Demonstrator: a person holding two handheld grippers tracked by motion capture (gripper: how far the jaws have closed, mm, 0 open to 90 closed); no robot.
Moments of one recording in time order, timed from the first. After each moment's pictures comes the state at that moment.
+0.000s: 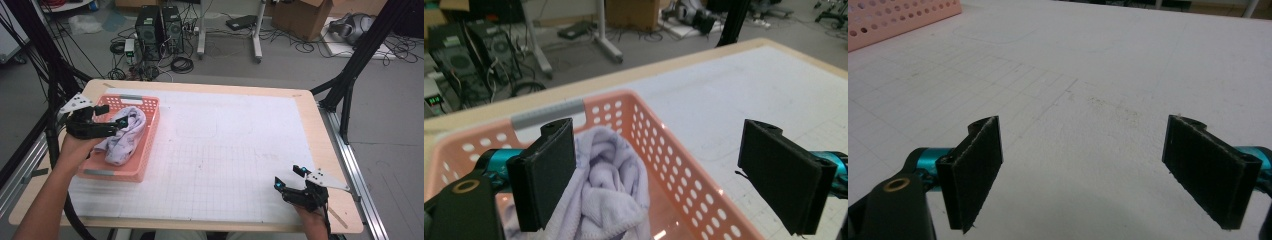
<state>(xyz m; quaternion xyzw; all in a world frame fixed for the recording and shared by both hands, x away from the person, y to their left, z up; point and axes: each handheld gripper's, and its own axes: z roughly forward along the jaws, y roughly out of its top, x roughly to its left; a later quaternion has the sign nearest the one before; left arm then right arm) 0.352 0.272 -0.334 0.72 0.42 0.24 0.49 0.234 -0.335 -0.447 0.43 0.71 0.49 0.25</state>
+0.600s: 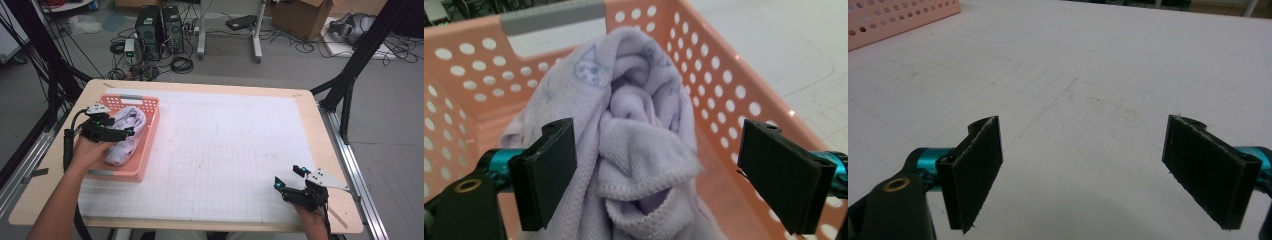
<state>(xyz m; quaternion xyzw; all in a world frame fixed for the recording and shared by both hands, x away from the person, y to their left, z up) 0.375 0.268 -0.378 0.76 0.48 0.22 0.38 0.235 -0.335 -0.447 0.43 0.71 0.49 0.25</state>
